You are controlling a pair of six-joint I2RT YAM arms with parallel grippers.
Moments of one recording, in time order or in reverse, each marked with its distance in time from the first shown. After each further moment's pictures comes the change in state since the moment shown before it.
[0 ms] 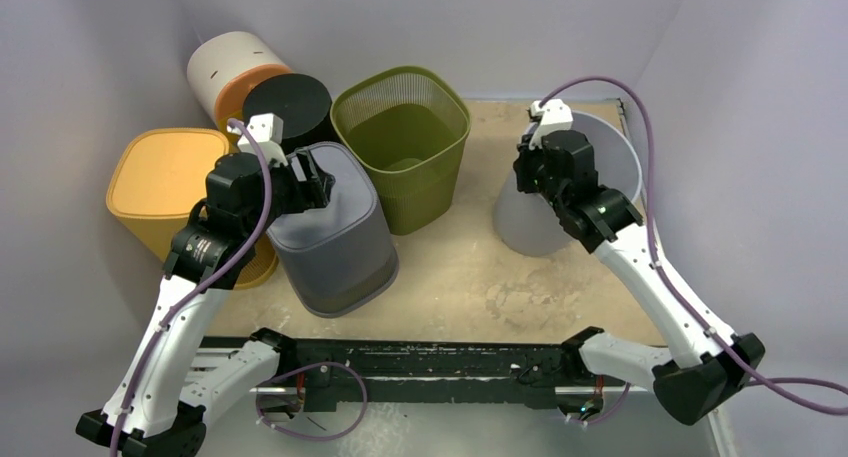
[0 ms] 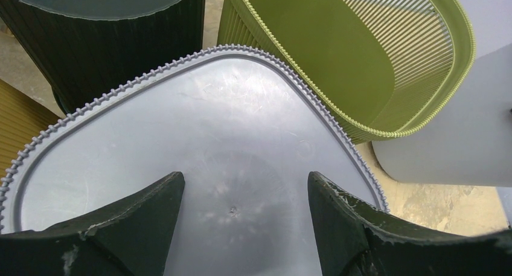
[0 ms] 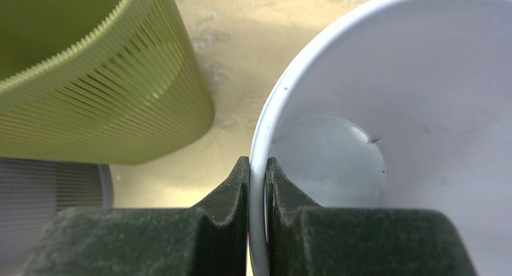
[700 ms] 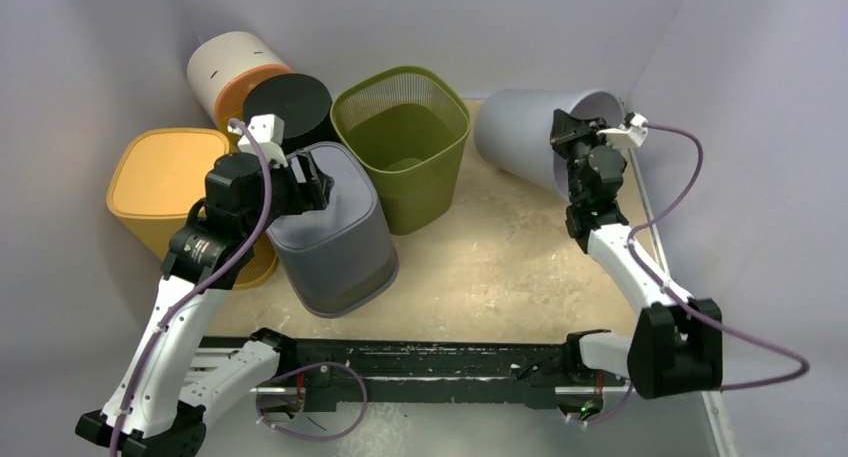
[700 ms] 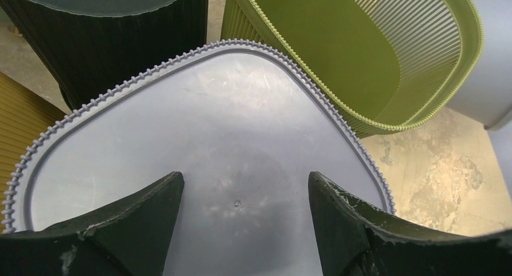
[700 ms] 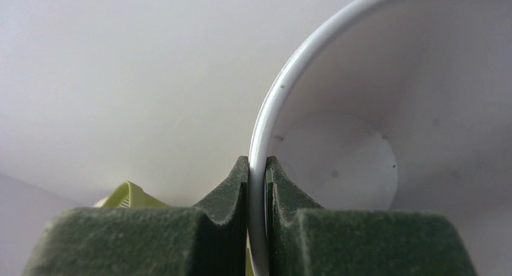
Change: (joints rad) left arm 0.000 -0.001 0.013 -0.028 -0.001 0.014; right arm -0.348 0.053 -0.388 1.008 0.015 0.591
